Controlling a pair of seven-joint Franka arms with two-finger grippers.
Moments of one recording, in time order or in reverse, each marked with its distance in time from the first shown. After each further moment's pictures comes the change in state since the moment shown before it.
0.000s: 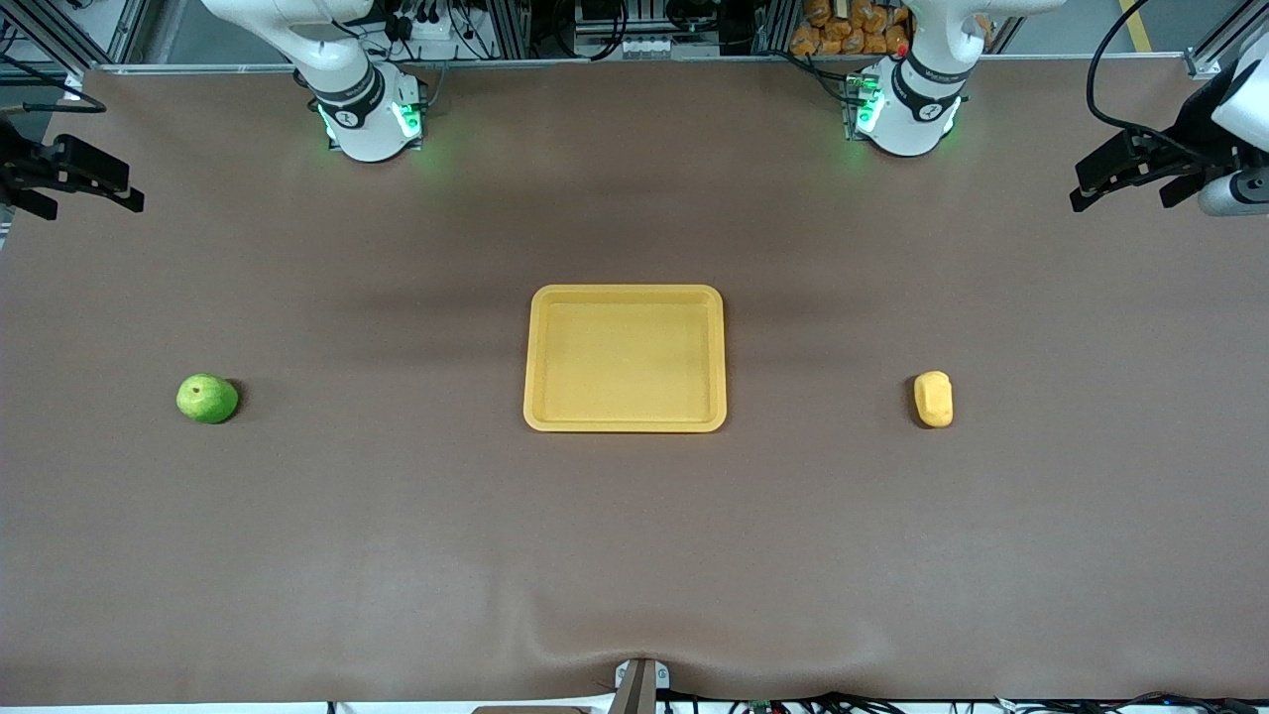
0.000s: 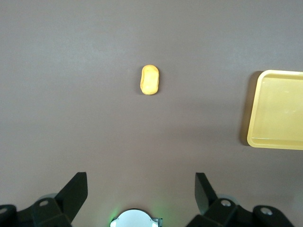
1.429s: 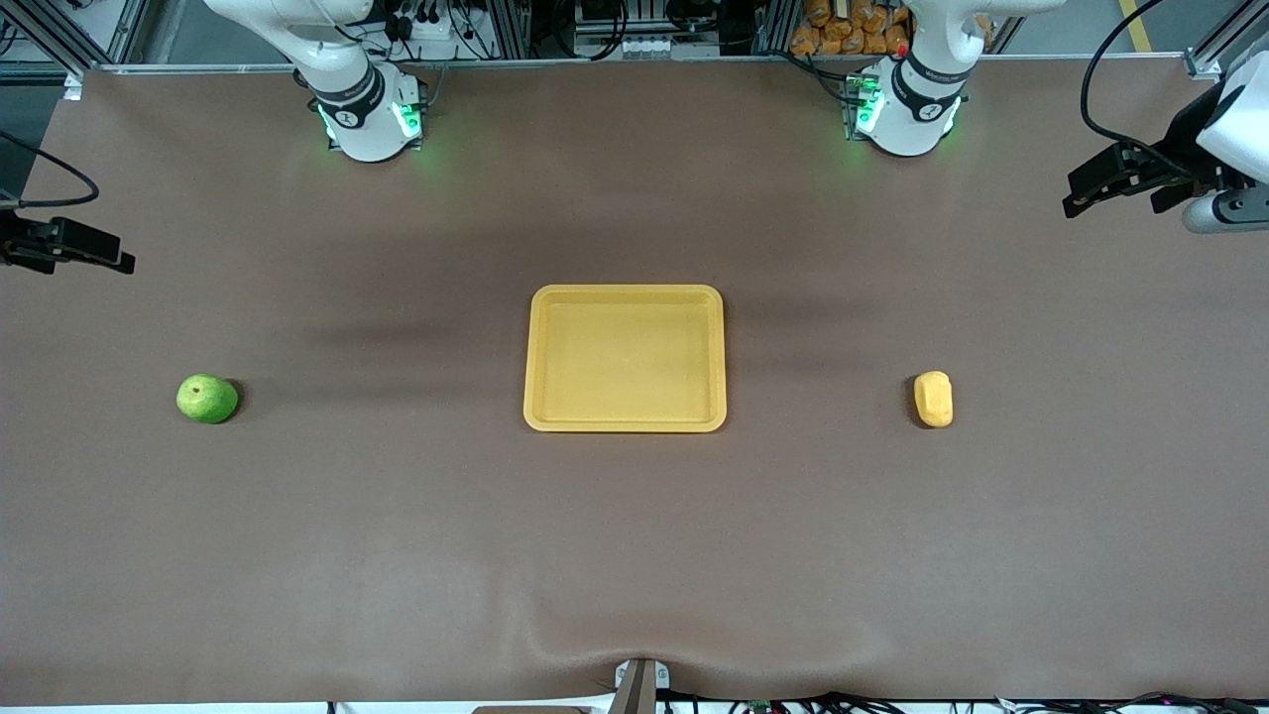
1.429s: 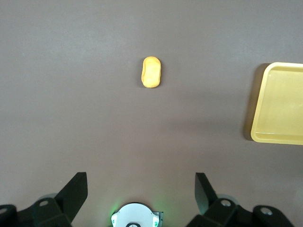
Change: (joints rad) left arm 0.002 0.027 0.001 -0.004 0.000 -0.018 0.001; right arm -0.075 0.138 -0.017 0.002 -0.003 0.094 0.003
